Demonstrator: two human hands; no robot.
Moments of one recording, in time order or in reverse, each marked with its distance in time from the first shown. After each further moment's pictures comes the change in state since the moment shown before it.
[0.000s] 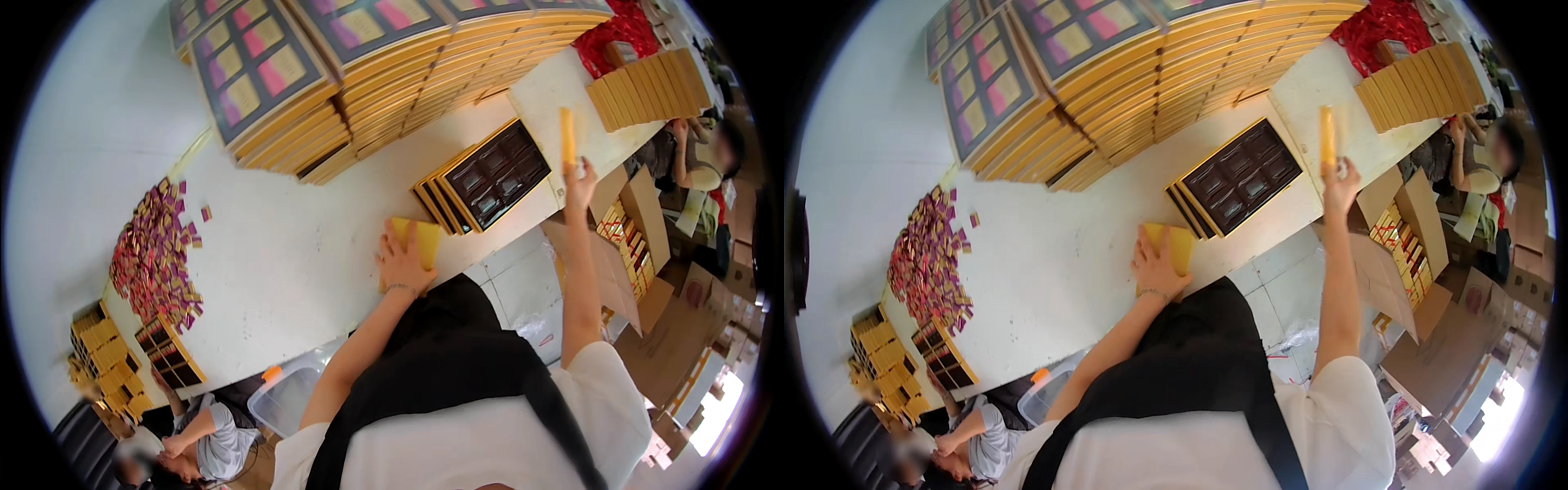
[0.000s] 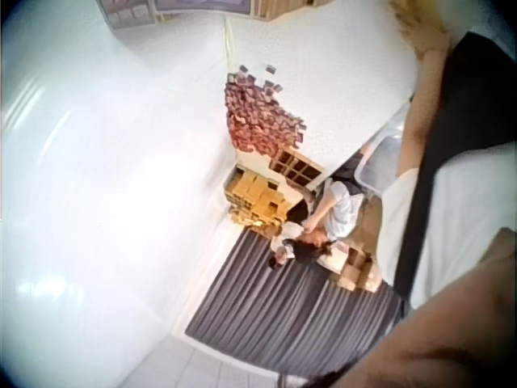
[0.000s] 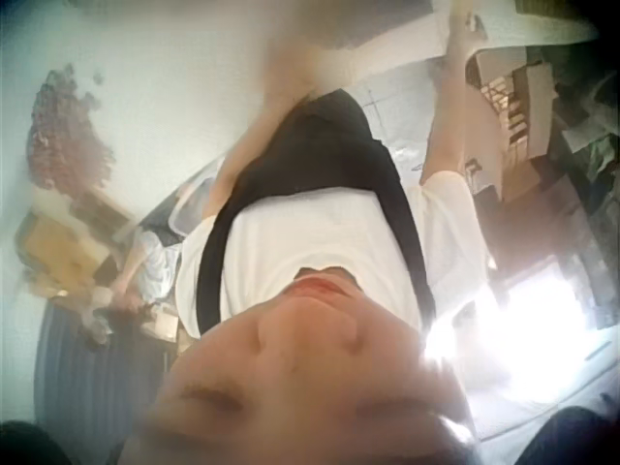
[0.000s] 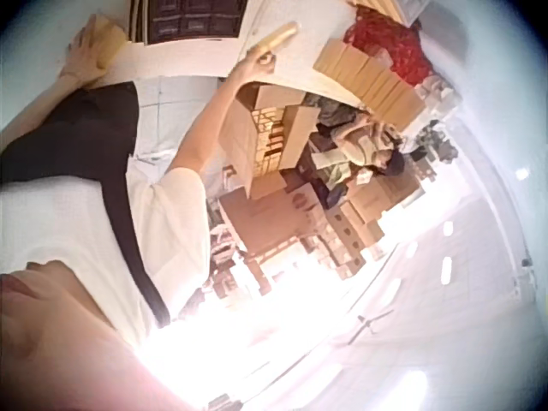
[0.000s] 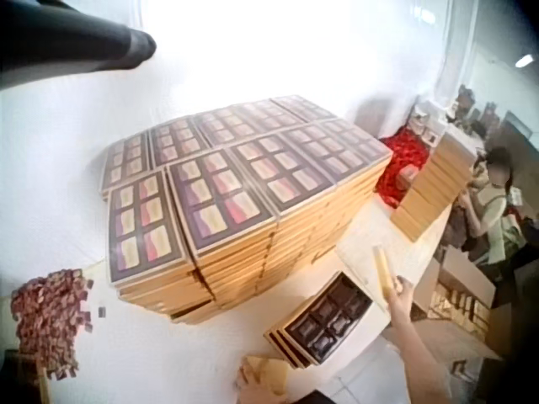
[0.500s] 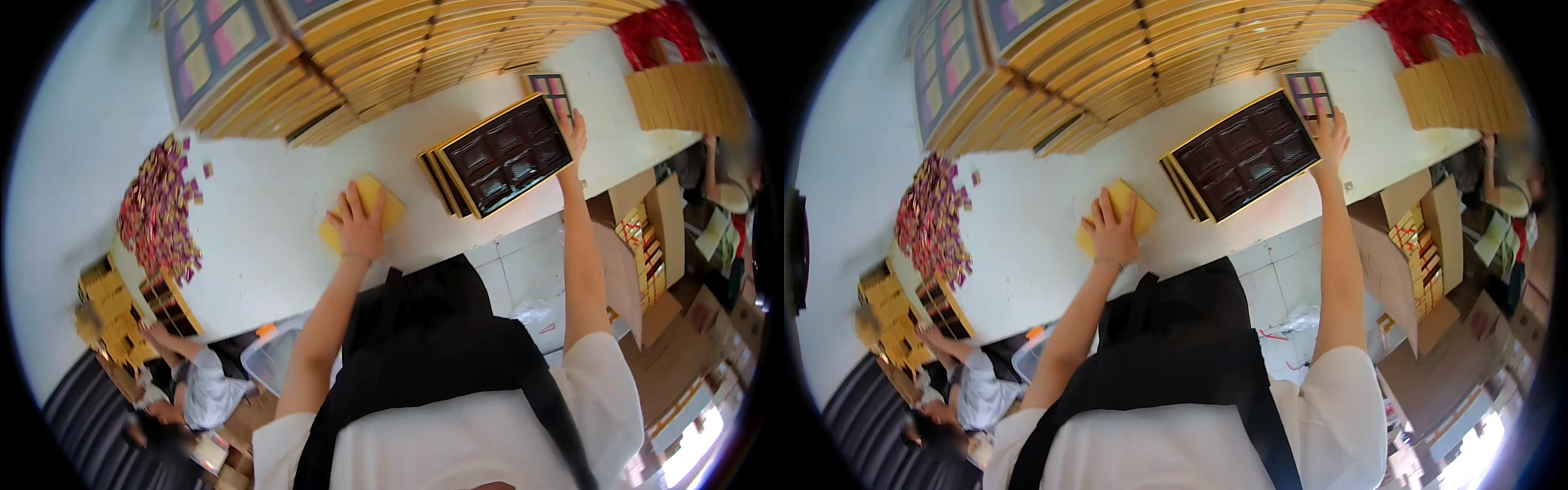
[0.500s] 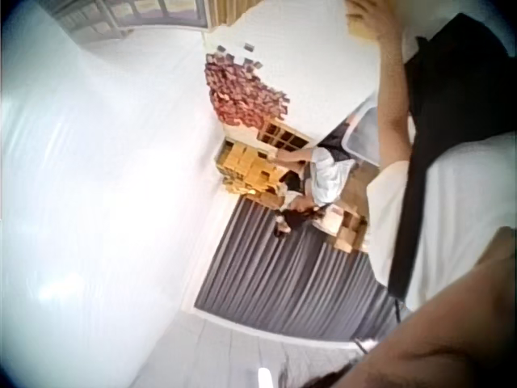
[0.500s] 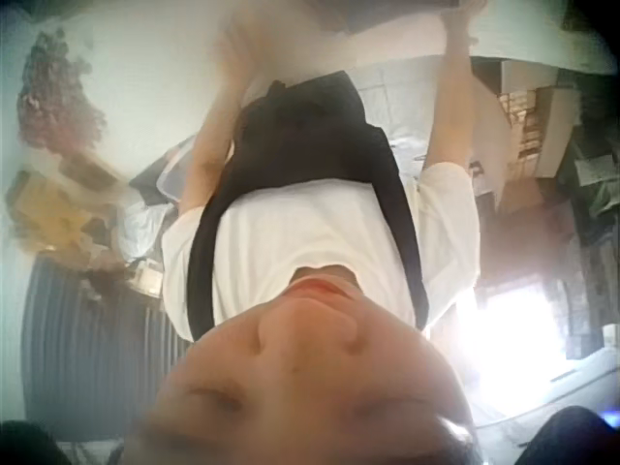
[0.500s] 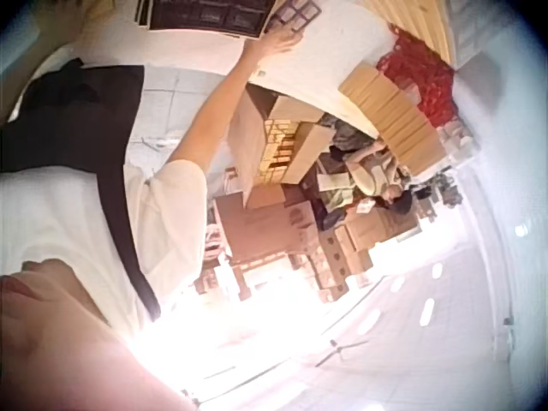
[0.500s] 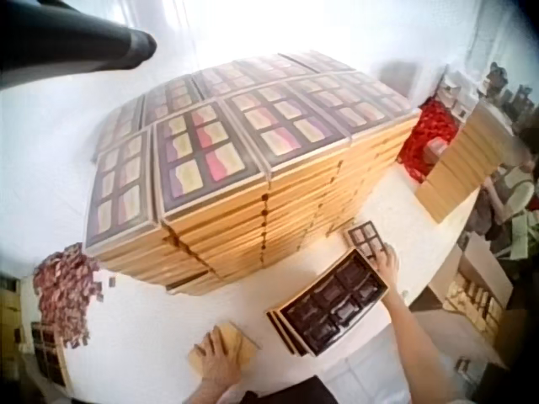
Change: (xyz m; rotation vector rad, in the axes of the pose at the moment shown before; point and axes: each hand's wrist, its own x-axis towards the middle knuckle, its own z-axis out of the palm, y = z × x) left_hand 0.012 -0.063 -0.011 0.346 0.198 0.051; right_hand 0.009 0.051 0.090 -0.498 -0.353 -0.512
